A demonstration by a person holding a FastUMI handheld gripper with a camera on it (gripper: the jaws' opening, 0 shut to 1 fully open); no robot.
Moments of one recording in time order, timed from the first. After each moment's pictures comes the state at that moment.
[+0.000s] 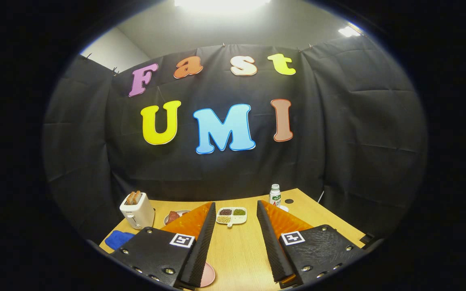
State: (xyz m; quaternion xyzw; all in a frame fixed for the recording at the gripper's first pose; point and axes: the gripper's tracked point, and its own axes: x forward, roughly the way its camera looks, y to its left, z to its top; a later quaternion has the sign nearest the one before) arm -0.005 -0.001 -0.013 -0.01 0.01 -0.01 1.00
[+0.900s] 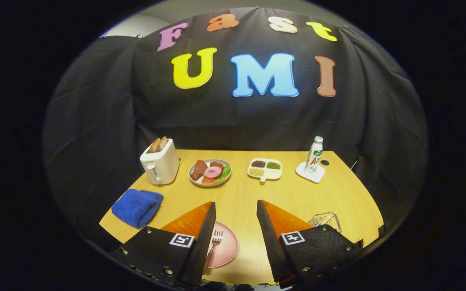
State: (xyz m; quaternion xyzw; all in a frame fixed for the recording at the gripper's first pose) arm 0.007 0.083 -0.166 -0.06 0.21 0.10 0.97
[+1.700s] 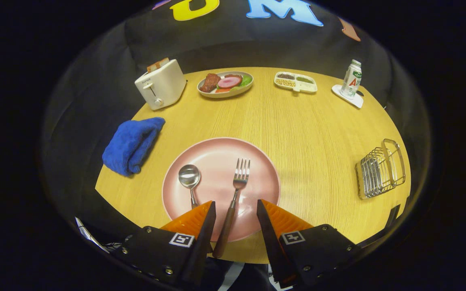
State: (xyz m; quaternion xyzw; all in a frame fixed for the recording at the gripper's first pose) arm -0.019 0.111 -0.347 -0.05 0.46 0.12 0.88
